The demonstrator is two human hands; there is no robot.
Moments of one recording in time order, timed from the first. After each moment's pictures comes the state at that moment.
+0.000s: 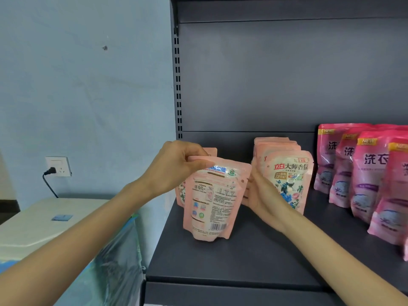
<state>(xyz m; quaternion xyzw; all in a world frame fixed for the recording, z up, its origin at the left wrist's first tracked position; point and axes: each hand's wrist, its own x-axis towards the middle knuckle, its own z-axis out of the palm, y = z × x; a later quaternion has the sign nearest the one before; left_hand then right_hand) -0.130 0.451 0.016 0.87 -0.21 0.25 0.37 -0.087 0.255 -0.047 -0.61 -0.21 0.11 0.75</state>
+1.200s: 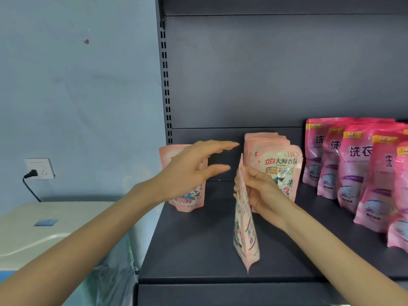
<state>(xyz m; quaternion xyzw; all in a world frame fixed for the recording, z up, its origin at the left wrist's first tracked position) -0.124 0.423 0.008 0.85 -0.35 0.23 0.31 -0.092 0.242 -0.051 -0.57 -0.22 0.07 0.79</state>
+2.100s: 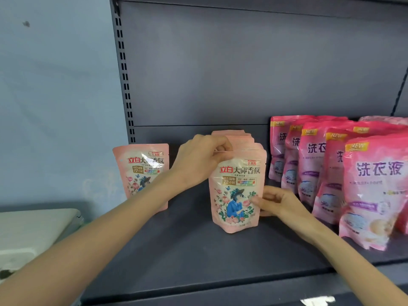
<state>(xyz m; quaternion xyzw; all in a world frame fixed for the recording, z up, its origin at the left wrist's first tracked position) -0.078 0.332 0.012 0.88 -0.28 0.27 0.26 -0.094 0.124 -0.084 -0.74 -0.16 -0.03 0.66</state>
